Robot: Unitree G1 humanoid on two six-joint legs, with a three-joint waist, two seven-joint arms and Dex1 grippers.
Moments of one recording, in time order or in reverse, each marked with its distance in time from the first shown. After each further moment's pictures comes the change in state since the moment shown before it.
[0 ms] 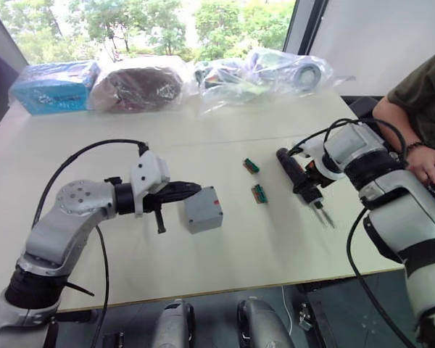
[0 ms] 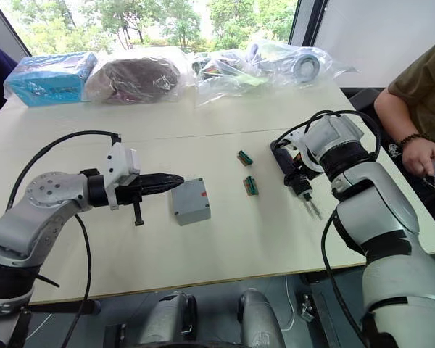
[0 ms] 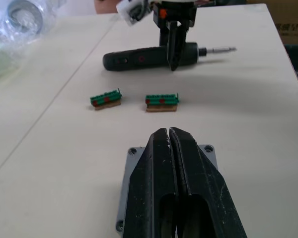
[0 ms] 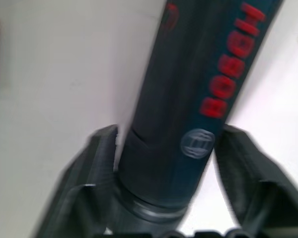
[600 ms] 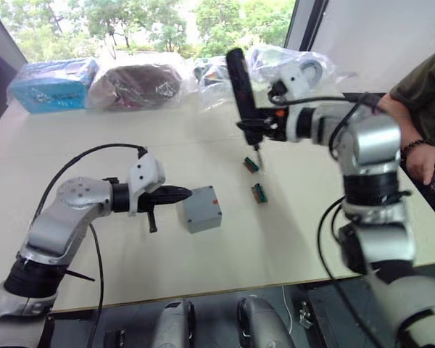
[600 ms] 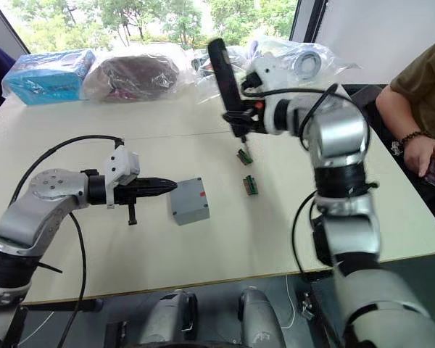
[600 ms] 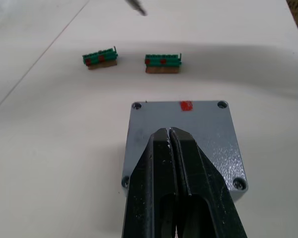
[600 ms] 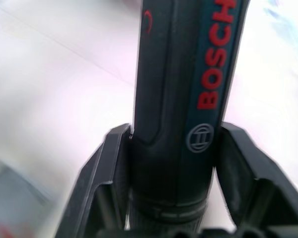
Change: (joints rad) left arm -0.063 0.029 -0.048 0.191 0.058 -0.047 -0.113; right arm 0.271 0.319 -0.706 -0.872 0.278 -0.209 -0.400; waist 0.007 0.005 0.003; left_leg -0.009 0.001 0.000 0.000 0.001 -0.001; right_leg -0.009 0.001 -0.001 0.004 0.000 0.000
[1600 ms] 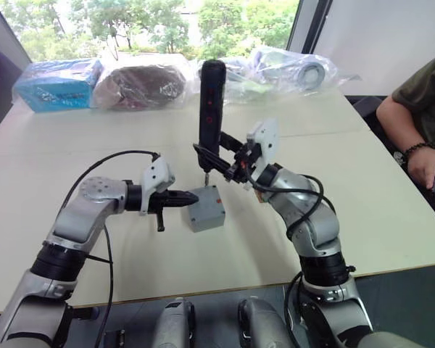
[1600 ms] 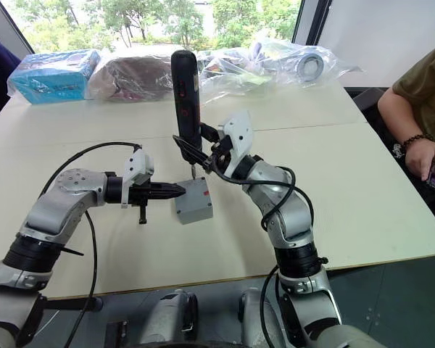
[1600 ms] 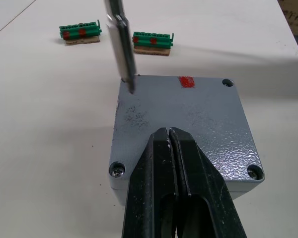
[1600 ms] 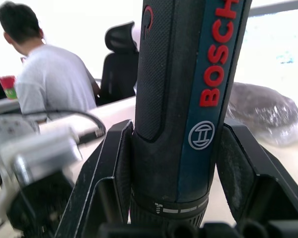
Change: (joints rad) left arm -0.082 -0.089 -0.084 0.185 0.062 -0.020 -0.071; right arm 0.462 0.196 0.175 -0.205 0.104 -0.581 -0.135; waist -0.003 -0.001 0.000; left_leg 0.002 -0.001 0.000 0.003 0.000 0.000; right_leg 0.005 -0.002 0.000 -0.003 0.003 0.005
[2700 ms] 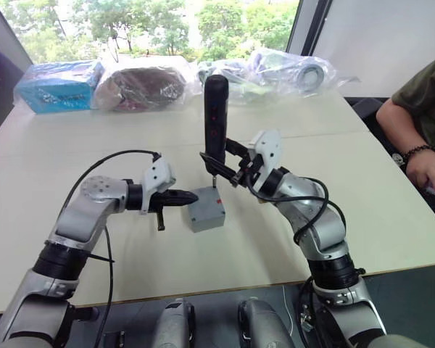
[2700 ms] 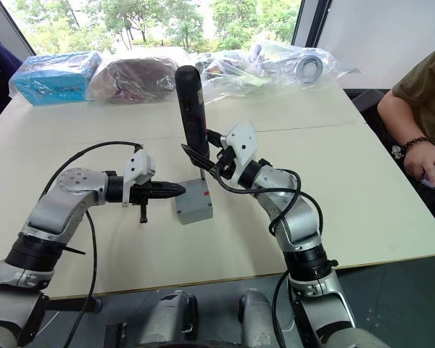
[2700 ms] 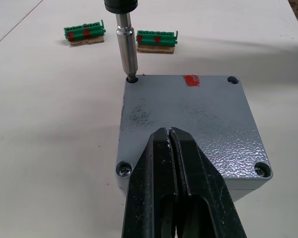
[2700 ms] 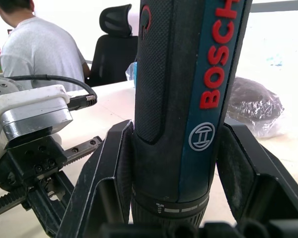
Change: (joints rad) left arm 0.002 -0.010 -0.013 -0.004 0.033 -0.023 -0.006; right arm 0.020 -0.089 0.048 -0.002 -0.029 -0.039 0.005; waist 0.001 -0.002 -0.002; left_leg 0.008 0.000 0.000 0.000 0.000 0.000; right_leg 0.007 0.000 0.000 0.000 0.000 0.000
